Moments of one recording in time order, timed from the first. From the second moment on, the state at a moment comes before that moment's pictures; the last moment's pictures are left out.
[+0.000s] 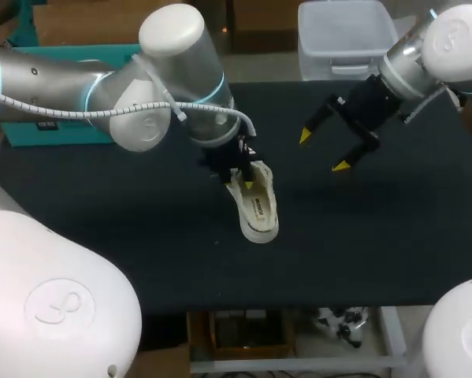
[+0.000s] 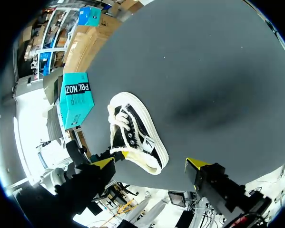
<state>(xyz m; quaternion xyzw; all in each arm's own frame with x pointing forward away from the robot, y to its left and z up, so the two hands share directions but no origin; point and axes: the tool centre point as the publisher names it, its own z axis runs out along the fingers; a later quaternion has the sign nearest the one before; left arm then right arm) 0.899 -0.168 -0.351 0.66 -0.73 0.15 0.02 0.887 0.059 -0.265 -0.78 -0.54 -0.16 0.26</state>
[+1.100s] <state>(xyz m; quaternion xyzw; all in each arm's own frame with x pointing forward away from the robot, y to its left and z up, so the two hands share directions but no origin) 0.933 -0.134 -0.324 0.48 -0.86 0.19 -0.01 0.853 0.046 -0.256 -0.60 -0.76 -0.10 0.21</state>
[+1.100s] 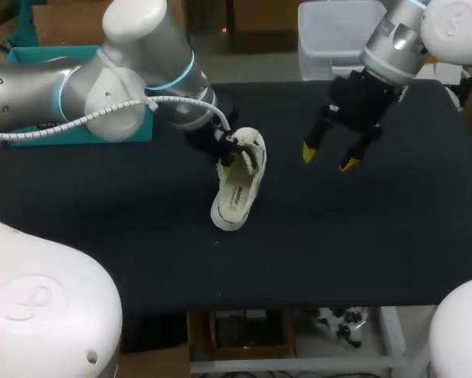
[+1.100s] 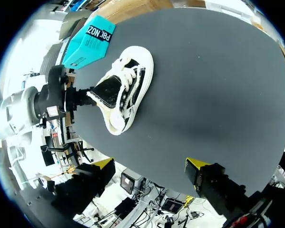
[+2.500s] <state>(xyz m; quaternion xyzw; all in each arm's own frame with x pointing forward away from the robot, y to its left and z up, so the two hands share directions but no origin) 0.989 -0.063 -0.179 0.11 -0.97 0.20 -0.12 0.846 0.031 -0.253 -0.46 -0.89 -0.03 0.03</state>
